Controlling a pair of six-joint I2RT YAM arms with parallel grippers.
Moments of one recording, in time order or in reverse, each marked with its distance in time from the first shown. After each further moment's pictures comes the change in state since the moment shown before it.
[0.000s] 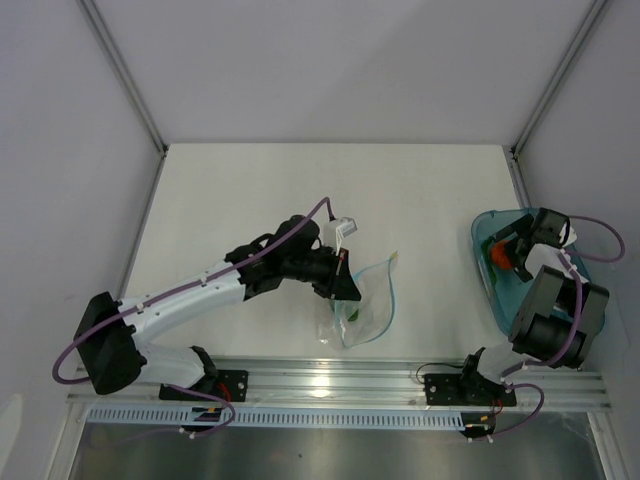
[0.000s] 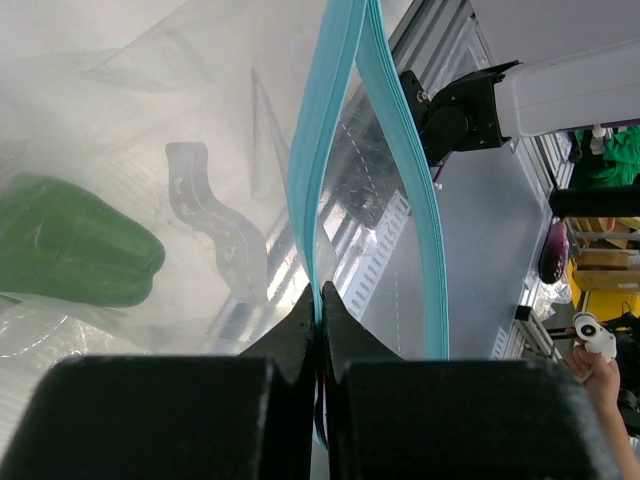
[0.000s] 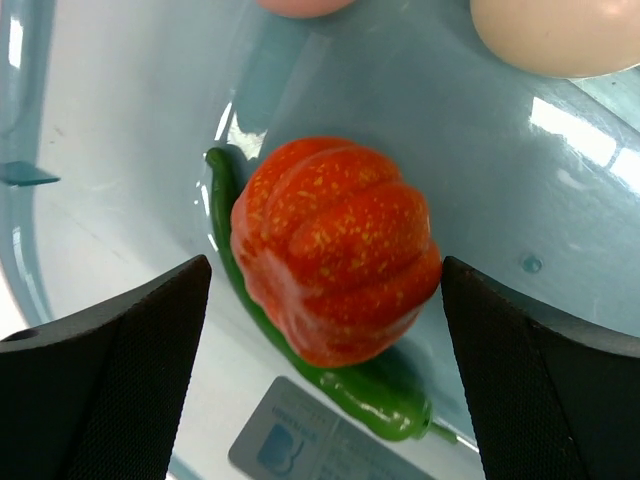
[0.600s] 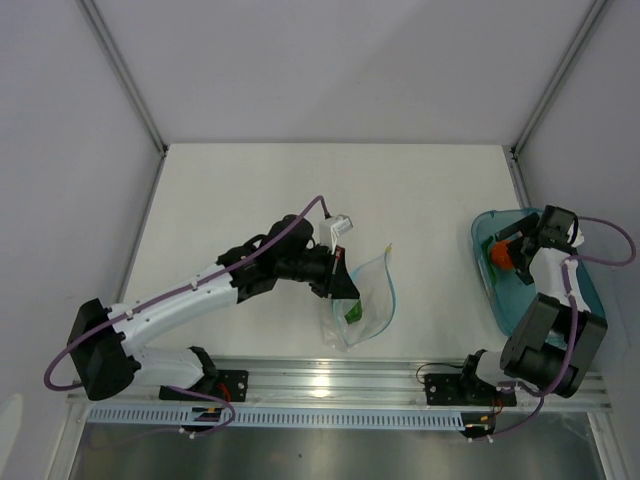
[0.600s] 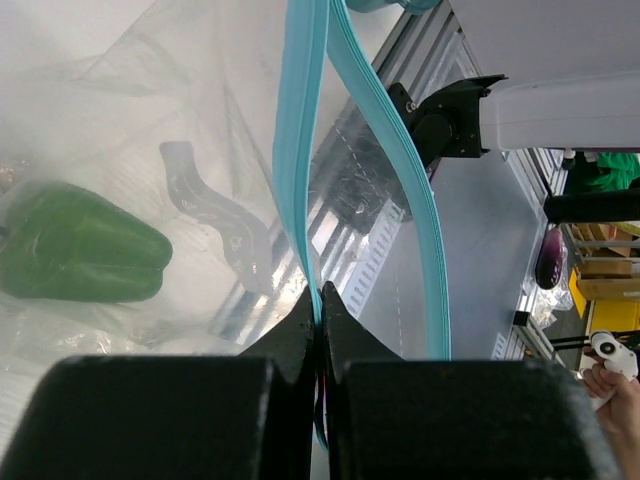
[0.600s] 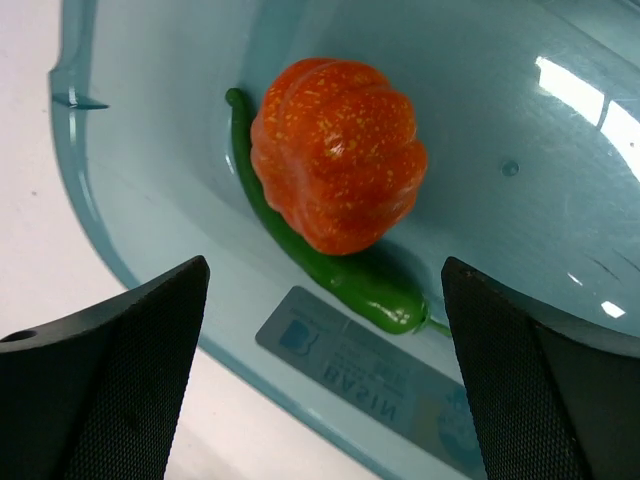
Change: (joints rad) left arm 0.000 -0.050 -0.005 0.001 -0.009 -0.002; right arm 0.000 -0.174 0.040 -0.233 -0.011 0.048
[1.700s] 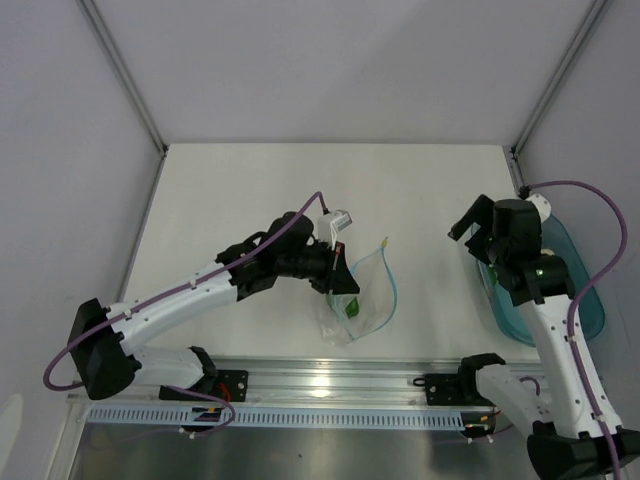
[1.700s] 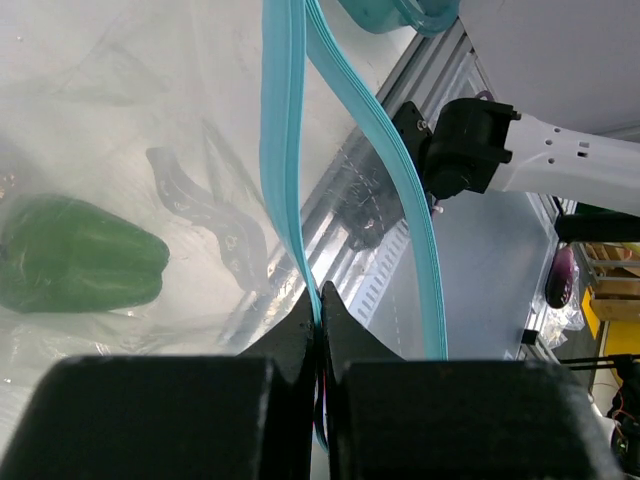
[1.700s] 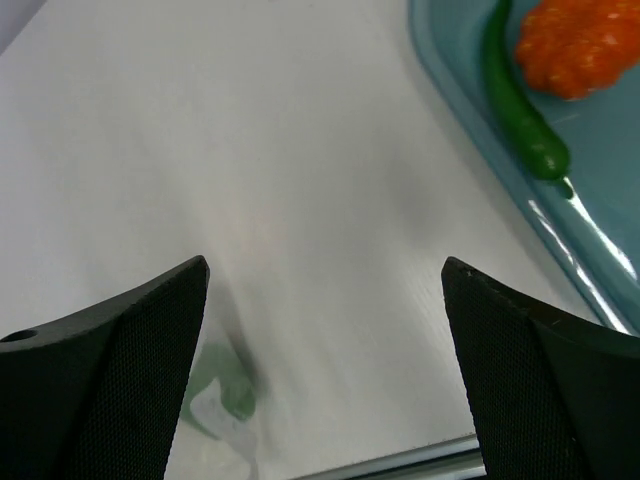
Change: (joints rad) left arm 0.000 0.016 0.038 -0.025 -0.048 0.001; right arm 0.689 -0.465 0.231 -0.442 0.249 0.026
